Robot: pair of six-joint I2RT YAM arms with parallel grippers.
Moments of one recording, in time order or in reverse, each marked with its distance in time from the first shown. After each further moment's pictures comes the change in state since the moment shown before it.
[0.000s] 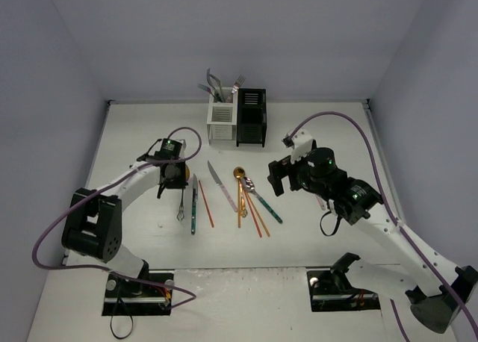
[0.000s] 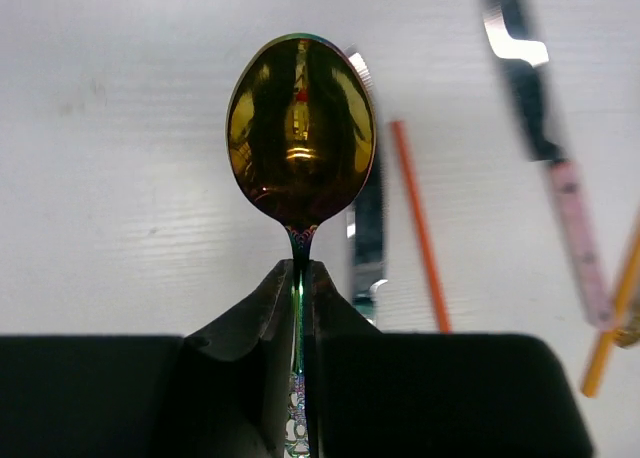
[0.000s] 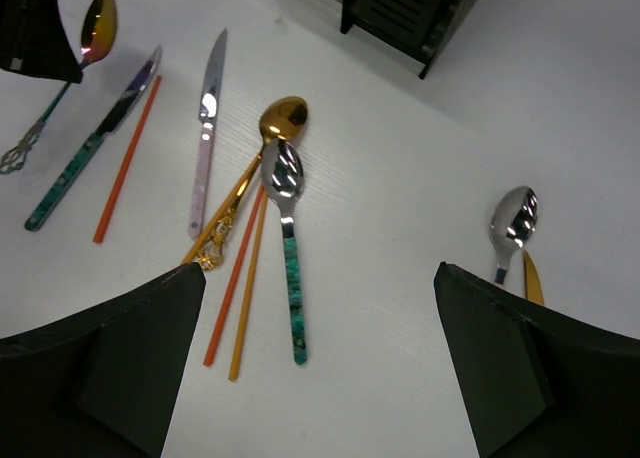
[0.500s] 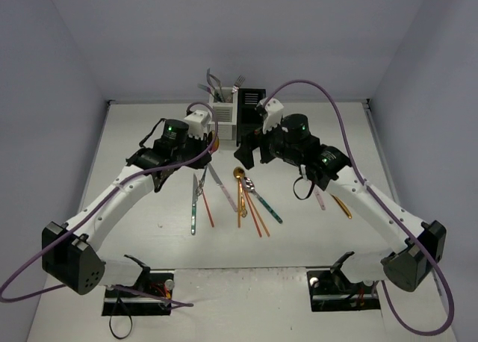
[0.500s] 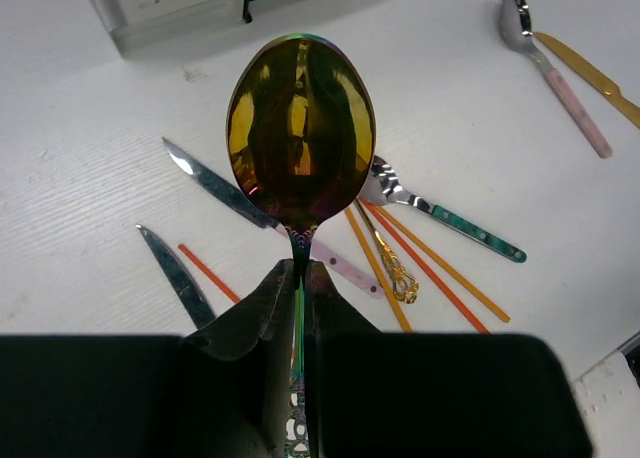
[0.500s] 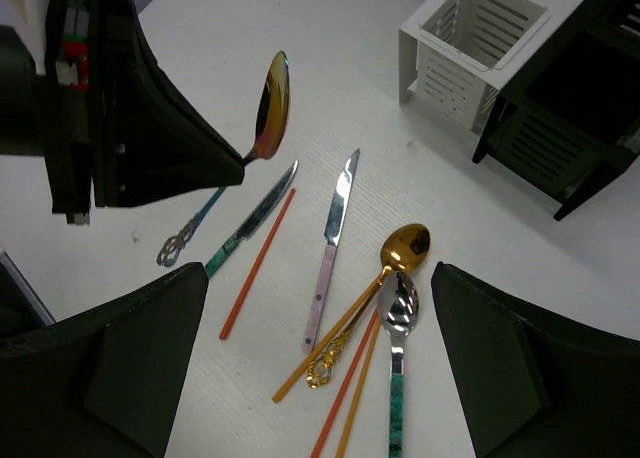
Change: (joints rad) left arm -0.188 -0.227 0.211 0.034 0.137 0.133; right arm 0.003 0.348 0.292 0.151 -0.233 0.097
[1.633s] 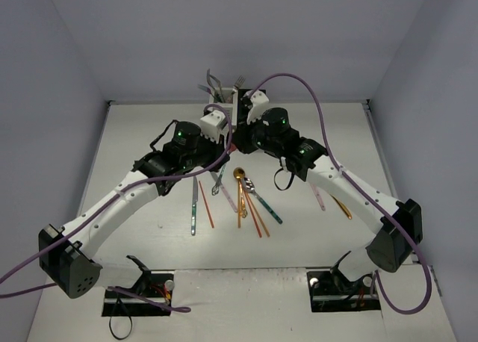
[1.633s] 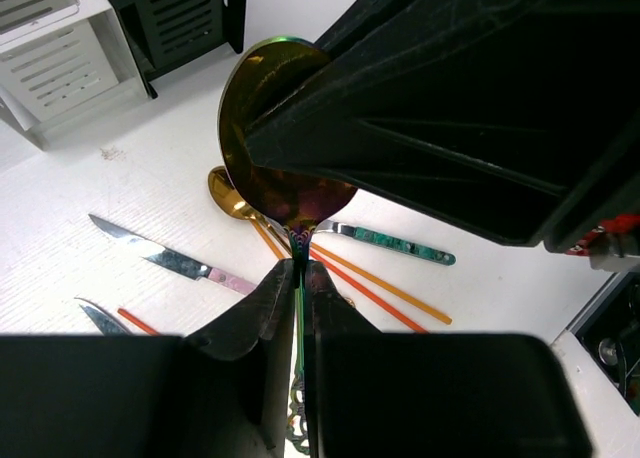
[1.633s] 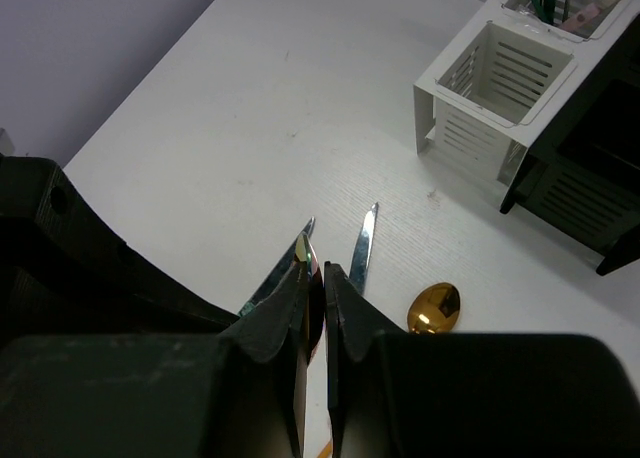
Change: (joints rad) left arm -0.157 -0.025 0.045 0.073 0.020 0.024; right arm 0.034 0.180 0.087 0.154 0.049 0.087
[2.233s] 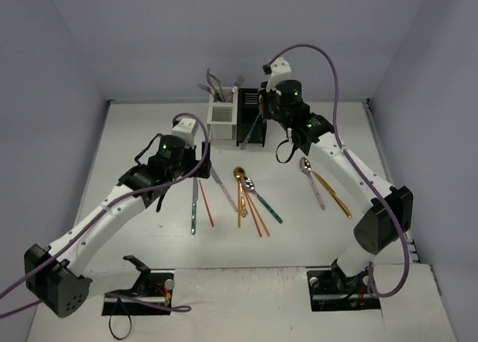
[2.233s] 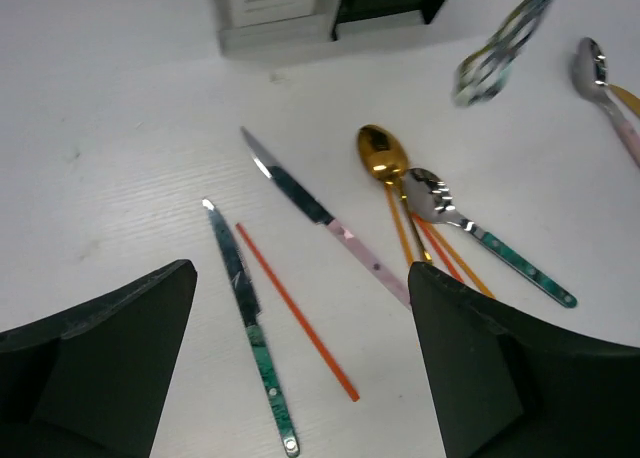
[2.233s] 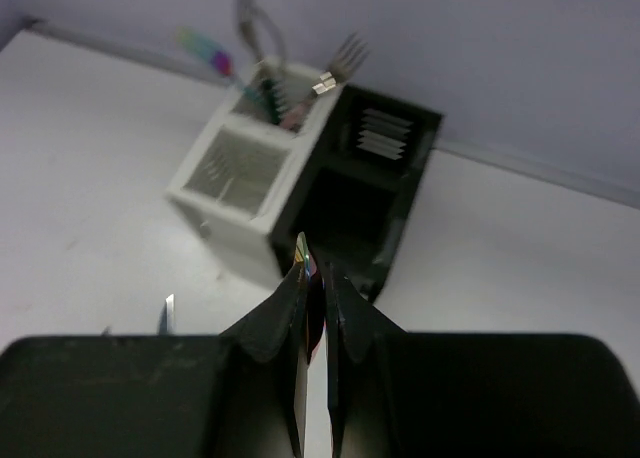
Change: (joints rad) left arm 0.064 -0.141 -0.167 -0.050 -0.327 -0.091; right arm -0.151 0.125 0.201 -0.017 0.283 -0.183
